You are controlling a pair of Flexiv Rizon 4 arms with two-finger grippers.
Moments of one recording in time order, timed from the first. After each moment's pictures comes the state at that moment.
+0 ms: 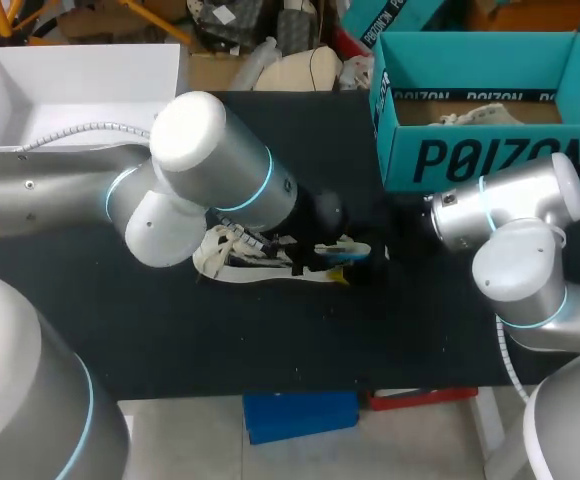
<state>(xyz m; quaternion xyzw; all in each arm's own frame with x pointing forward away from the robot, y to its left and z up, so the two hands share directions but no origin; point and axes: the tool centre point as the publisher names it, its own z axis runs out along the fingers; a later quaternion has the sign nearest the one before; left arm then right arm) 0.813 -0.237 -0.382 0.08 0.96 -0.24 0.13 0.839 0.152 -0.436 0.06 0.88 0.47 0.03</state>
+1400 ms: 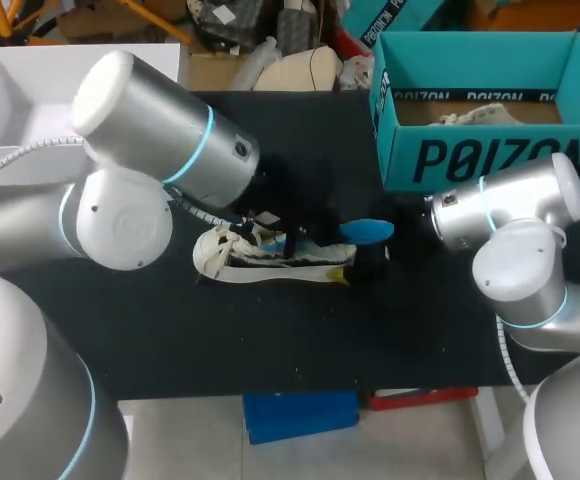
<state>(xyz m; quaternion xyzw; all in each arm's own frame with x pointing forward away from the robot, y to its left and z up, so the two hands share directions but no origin) 0.737 -0.253 -0.250 0.10 0.91 -0.41 0.05 0.839 0.152 -0.436 0.06 0.88 0.47 0.03</state>
